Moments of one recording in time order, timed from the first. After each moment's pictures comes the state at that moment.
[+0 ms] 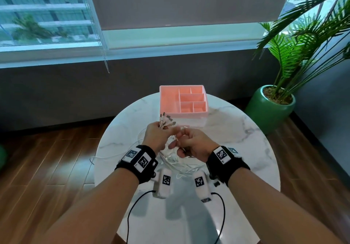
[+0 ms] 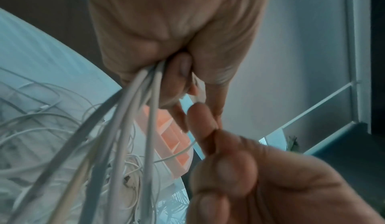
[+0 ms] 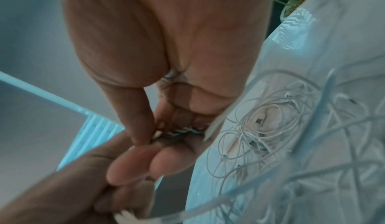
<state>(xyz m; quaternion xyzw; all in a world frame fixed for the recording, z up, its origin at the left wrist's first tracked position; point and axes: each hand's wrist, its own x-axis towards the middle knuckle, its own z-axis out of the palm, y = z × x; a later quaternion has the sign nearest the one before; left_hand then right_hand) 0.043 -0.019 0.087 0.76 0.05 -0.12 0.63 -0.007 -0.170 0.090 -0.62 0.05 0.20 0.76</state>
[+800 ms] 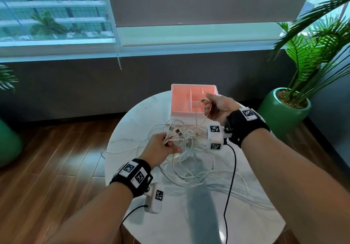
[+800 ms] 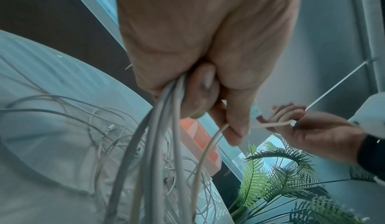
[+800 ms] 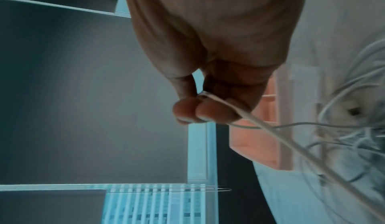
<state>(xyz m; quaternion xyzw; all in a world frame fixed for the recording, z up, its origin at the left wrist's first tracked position) 0.013 0.027 0.070 0.78 -0.03 -0.18 0.60 0.071 -0.200 0.161 -0.51 0.26 0.11 0.81</state>
